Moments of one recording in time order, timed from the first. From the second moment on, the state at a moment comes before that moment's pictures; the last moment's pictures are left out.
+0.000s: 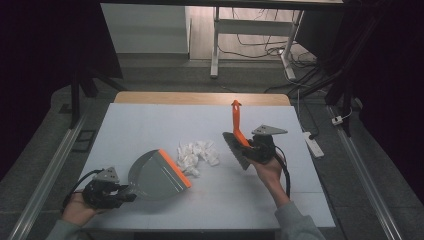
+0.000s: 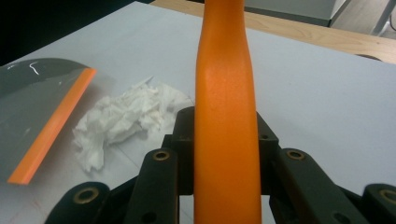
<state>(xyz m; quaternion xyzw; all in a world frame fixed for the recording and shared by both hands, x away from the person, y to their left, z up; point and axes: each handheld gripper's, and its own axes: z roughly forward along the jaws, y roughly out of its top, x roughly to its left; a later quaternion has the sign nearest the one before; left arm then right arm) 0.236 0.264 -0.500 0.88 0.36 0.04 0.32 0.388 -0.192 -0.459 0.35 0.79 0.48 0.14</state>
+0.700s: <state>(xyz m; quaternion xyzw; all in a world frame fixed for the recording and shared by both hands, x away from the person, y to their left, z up) 0.240 0.263 -0.502 0.88 0.35 0.03 0.31 0.433 -0.144 -0.463 0.36 0.81 0.44 0.13</state>
